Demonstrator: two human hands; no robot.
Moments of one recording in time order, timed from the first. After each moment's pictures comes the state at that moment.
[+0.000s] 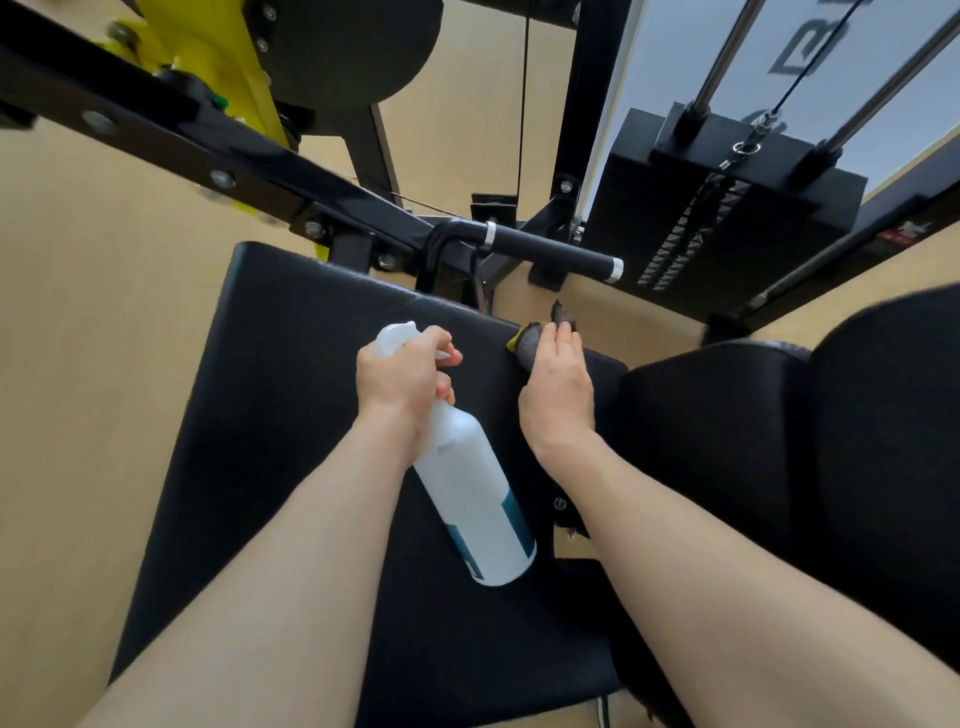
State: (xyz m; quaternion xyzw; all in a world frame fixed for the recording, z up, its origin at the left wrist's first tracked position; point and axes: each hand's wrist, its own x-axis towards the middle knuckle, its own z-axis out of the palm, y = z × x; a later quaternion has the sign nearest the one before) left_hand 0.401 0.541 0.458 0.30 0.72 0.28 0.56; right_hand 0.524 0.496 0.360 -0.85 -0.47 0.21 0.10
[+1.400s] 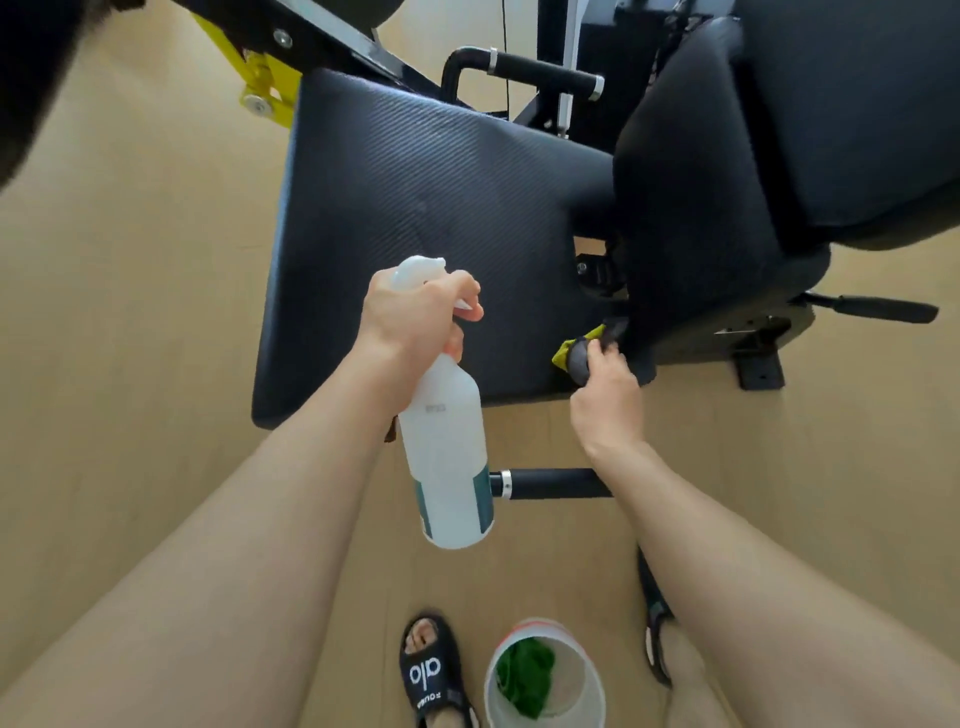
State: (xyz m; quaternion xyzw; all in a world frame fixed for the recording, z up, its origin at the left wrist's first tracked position) left_hand 0.250 0.294 0.520 0.56 0.63 0.18 0.50; right_hand 0.393 0.186 0.360 -0.87 -0.36 0.25 0.22
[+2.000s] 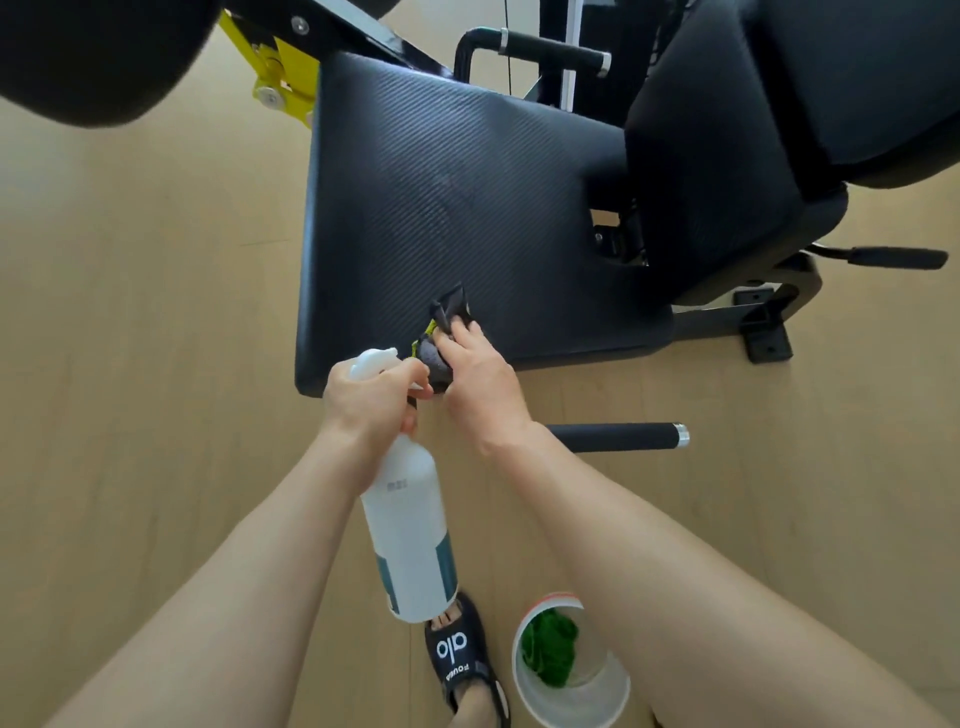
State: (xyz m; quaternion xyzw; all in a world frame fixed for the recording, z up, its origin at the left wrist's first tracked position) left_hand 0.143 0.246 0.495 0.47 0.70 0.18 0.50; right_hand 0.247 0.220 0.411 -0.73 -0.55 0.27 0.29
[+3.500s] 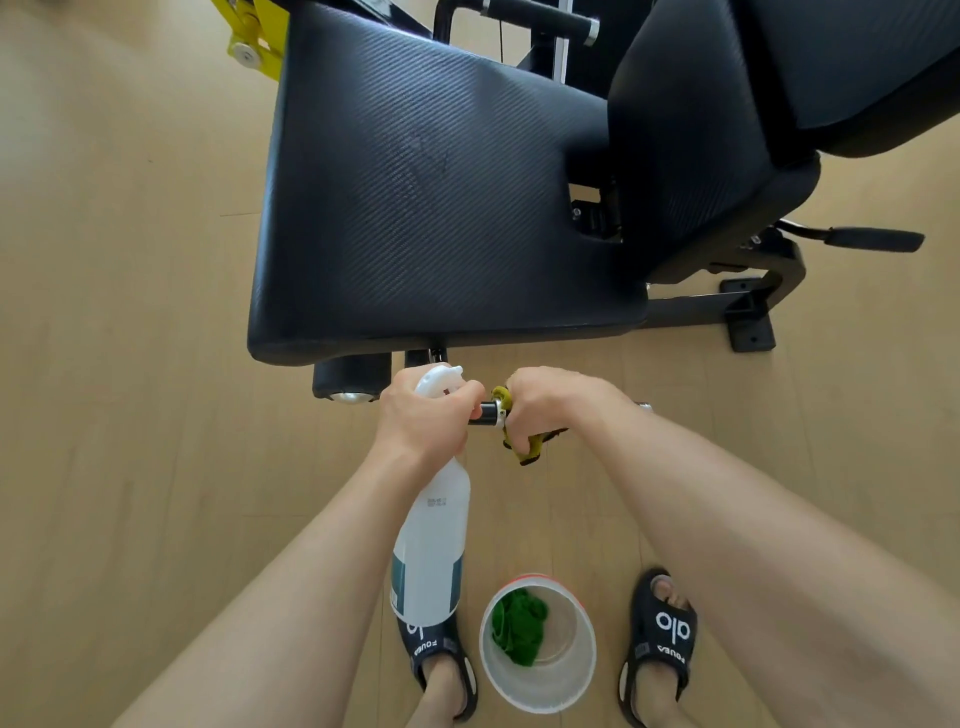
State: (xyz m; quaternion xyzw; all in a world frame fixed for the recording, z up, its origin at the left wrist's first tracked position) left_hand 0.193 0.179 0.453 0.57 0.66 0.09 0.48; right_hand 0.343 0.165 0.390 -0.69 -0.55 0.45 -0.12
